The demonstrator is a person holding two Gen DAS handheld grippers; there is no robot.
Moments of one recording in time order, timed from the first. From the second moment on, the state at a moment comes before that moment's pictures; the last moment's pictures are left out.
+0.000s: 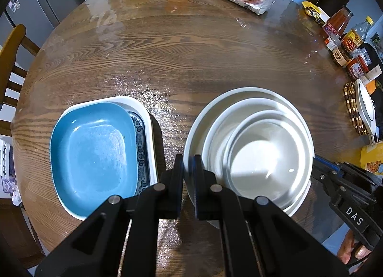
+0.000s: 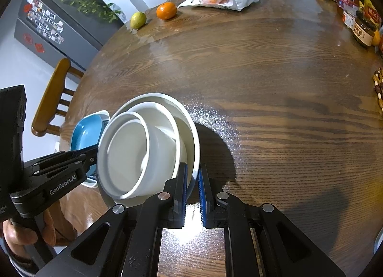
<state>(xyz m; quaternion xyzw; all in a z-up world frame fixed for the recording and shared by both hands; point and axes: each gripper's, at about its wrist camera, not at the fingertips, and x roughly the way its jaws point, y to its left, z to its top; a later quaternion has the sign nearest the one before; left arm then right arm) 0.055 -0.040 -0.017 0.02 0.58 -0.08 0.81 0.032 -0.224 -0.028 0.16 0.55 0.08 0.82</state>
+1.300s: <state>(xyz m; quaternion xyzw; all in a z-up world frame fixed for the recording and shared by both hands) 0.052 -0.042 0.000 0.02 0.56 -0.08 0.82 0.022 -0.227 -0.013 0.16 0.53 0.07 0.83</state>
